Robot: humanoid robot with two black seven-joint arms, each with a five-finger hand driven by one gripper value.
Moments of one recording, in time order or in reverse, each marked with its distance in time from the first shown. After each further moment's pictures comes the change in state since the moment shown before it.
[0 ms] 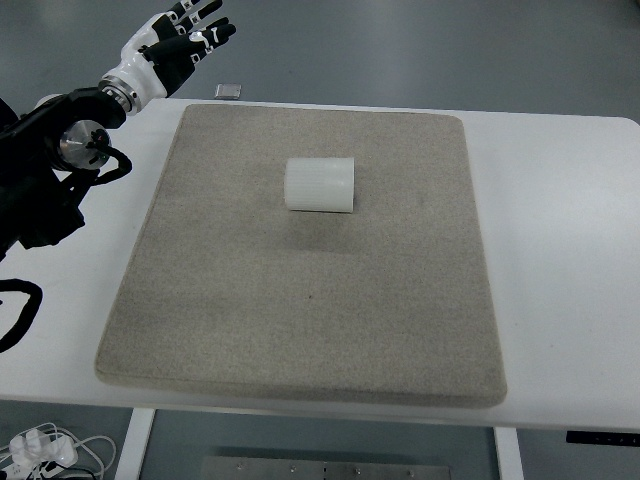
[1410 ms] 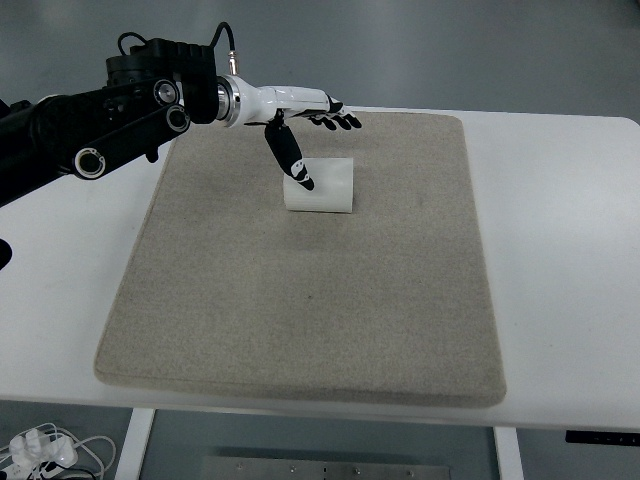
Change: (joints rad) left arm -0.211 0.075 0.393 -0.544 0.958 0.001 0.188; right arm 0.000 0.000 0.000 0.000 0.000 0.000 0.000
